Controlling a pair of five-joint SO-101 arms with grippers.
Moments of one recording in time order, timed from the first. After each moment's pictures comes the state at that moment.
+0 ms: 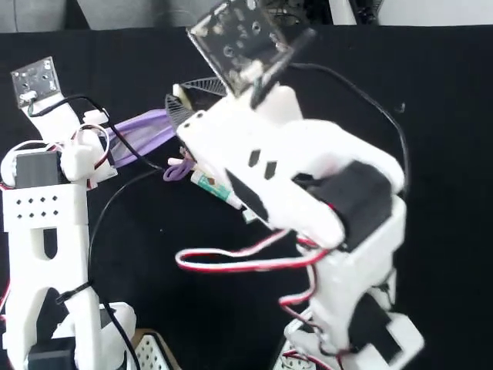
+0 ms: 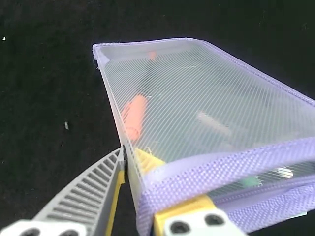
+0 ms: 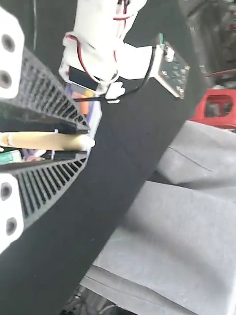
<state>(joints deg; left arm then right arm) -12.0 -31.4 18.4 78.2 14.1 -37.9 -12.7 -43.9 90.4 6.7</state>
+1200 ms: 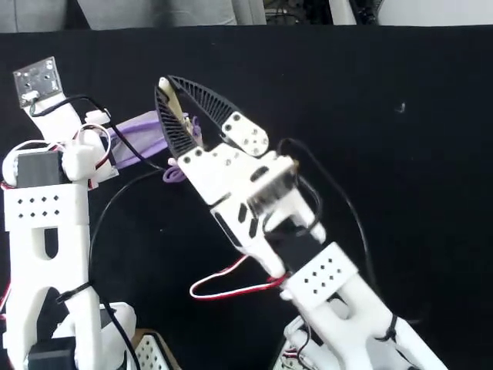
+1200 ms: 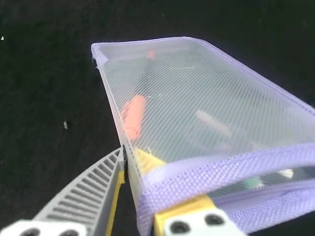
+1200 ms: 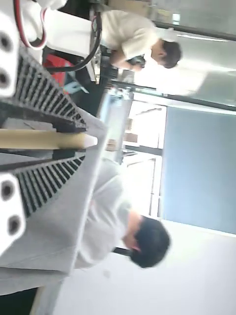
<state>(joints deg) -11.8 -31.4 18.5 78.2 14.1 -38.1 -48.4 55.3 -19.4 11.5</state>
